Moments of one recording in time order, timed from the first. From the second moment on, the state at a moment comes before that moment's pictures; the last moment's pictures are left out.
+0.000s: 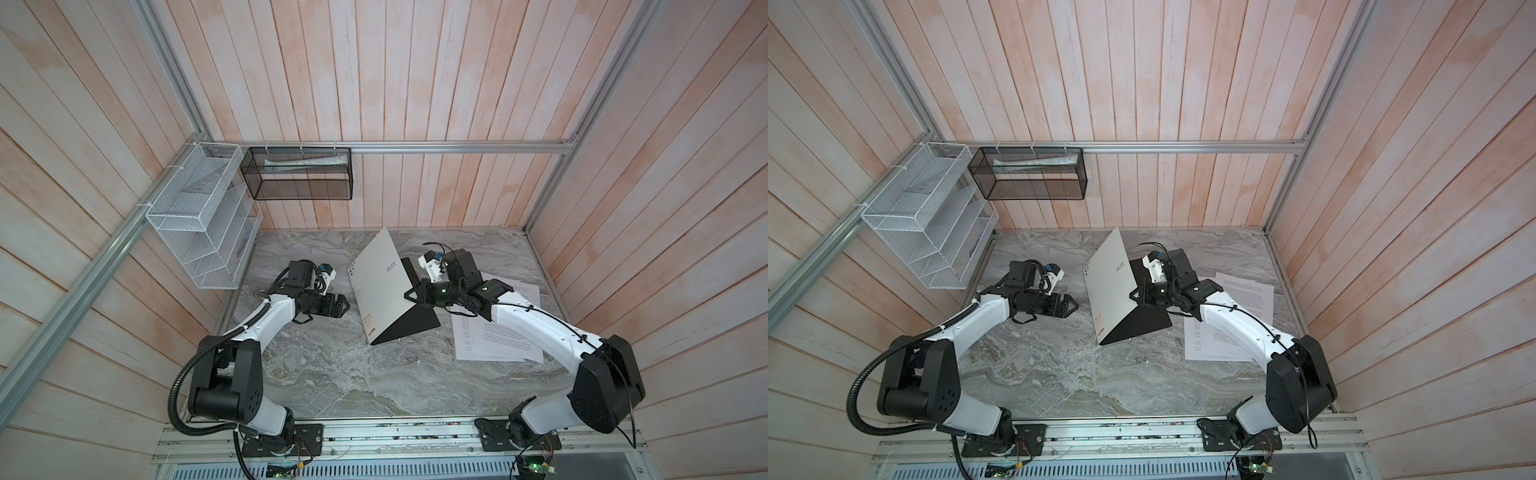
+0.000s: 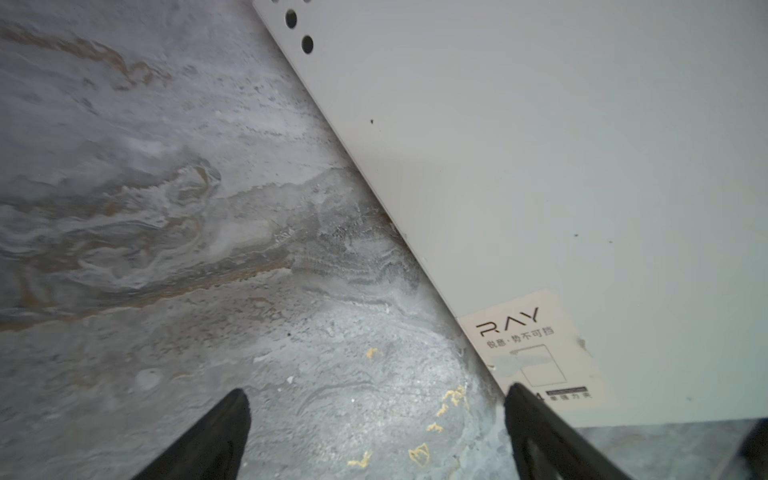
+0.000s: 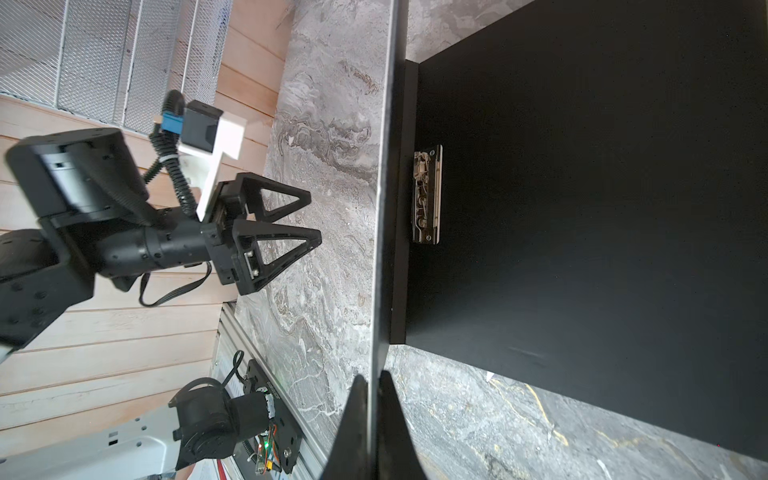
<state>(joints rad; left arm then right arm) -0.10 1.55 0.95 -0.47 0.51 0.03 0.59 1.47 1.11 -0.34 -0.49 0.65</state>
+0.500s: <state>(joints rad) -0.07 1.76 0.91 -0.26 0.88 -0.14 0.62 1.46 1.09 -0.31 -0.43 0.69</state>
